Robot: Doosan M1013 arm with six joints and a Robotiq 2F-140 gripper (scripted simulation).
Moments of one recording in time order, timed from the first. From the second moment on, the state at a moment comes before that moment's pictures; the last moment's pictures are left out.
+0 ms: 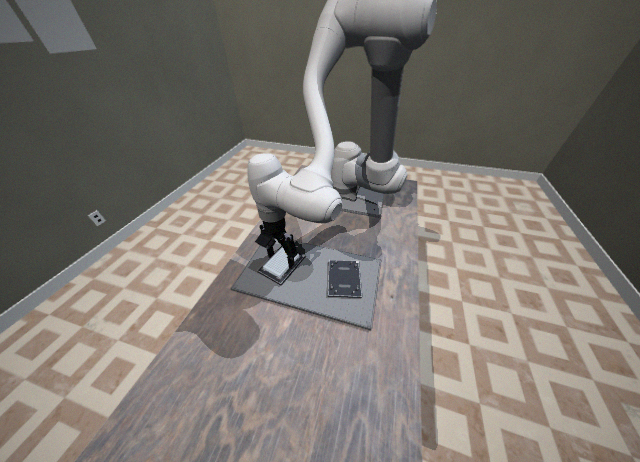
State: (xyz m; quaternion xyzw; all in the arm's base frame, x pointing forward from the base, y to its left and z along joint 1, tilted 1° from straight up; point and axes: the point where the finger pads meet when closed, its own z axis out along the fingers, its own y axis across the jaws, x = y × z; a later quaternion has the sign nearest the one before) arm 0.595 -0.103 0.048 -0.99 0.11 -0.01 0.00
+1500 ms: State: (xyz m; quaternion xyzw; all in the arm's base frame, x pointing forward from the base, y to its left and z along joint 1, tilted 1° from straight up) arm 0.596 -0.103 0.084 -0.99 0.11 -0.01 0.00
